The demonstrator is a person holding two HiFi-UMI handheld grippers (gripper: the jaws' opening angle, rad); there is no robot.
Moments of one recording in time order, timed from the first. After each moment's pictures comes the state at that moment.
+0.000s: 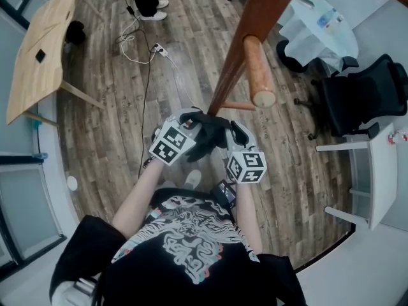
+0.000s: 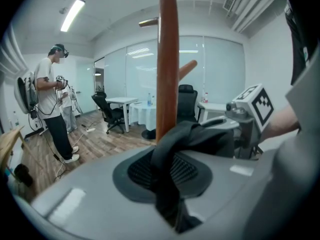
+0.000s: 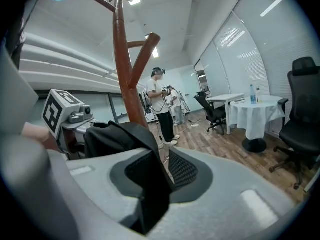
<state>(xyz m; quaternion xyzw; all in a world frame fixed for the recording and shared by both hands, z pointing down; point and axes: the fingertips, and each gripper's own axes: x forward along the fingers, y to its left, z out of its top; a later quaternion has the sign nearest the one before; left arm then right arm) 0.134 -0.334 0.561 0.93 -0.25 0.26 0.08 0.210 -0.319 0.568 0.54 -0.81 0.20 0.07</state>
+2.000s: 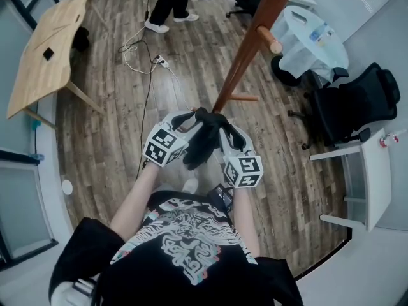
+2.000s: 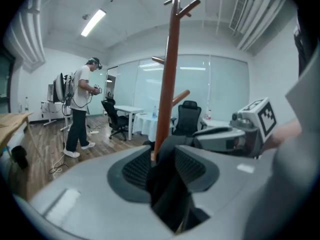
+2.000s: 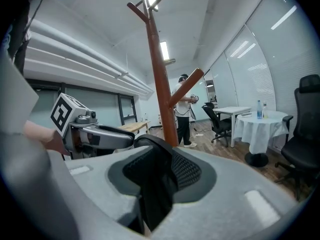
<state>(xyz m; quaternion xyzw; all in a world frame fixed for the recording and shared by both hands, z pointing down) 0.080 -0.288 0.517 0.94 -0.29 0.16 0.11 0.165 -0.263 0.514 0.53 -0.83 0.14 0.07</state>
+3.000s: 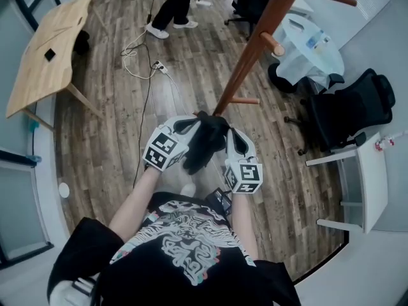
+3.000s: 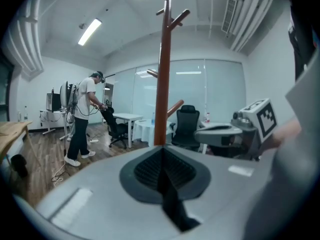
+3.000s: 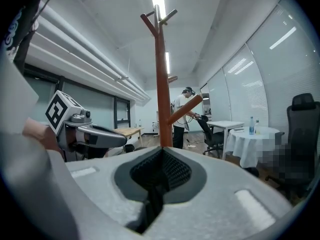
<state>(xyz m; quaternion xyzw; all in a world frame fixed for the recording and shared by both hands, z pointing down) 0.074 -0.276 0.489 0.94 -0.29 0.13 0.07 0.173 -0.251 0.481 0.57 -0.81 0.07 0.06</state>
